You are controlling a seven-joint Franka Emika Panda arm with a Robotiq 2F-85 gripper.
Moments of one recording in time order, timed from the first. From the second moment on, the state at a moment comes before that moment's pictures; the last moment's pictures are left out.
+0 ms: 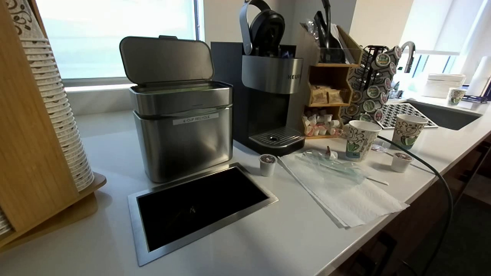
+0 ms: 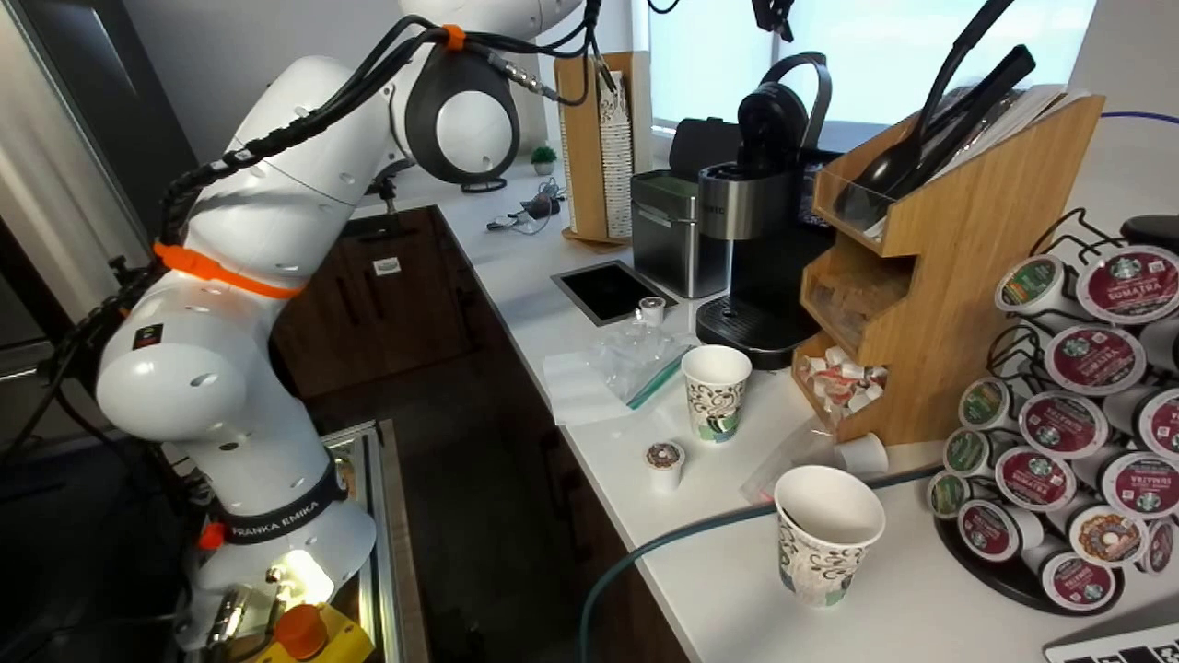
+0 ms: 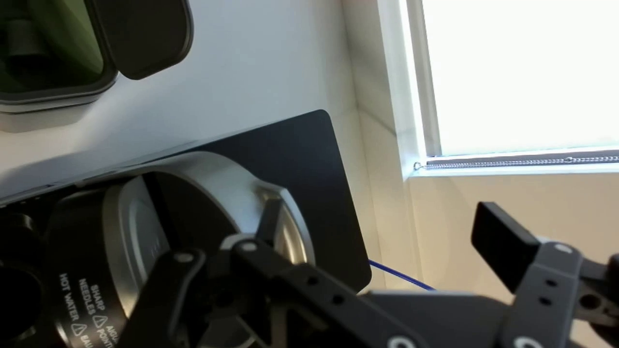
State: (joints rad) arm 0.04 0.76 0.07 -0.46 0.11 1.97 1.76
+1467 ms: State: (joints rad) arm -0.04 0.80 0.13 -0.46 0.28 1.77 1.86
